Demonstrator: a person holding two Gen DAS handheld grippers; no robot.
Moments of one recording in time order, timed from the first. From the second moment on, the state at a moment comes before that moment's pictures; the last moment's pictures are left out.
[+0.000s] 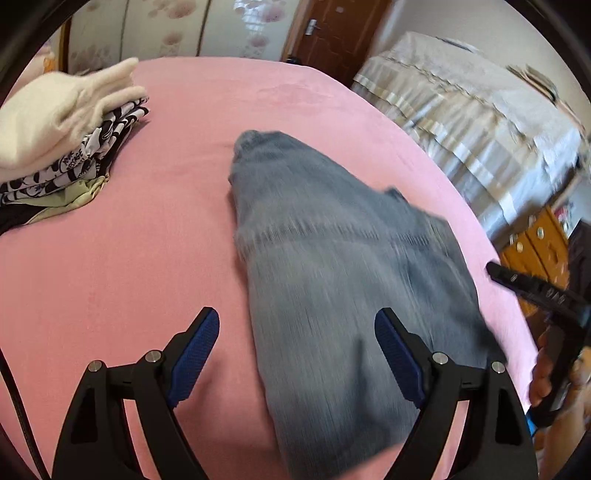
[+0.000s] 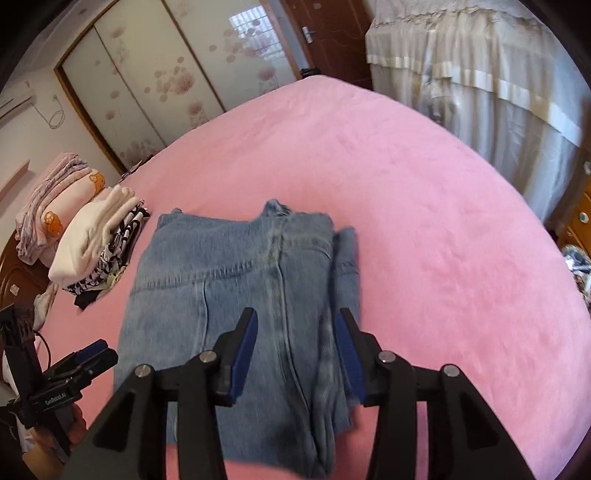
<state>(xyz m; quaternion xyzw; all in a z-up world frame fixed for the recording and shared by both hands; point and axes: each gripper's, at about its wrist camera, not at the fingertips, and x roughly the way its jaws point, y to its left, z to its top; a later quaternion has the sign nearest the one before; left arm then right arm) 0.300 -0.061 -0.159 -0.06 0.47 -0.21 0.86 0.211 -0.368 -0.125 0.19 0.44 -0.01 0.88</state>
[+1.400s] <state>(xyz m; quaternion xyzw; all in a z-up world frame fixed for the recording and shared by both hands) 0.230 -0.087 -0.157 -0.01 0.43 -0.20 0.88 0.178 -0.248 -0.143 0.11 0.44 0.08 0.89</state>
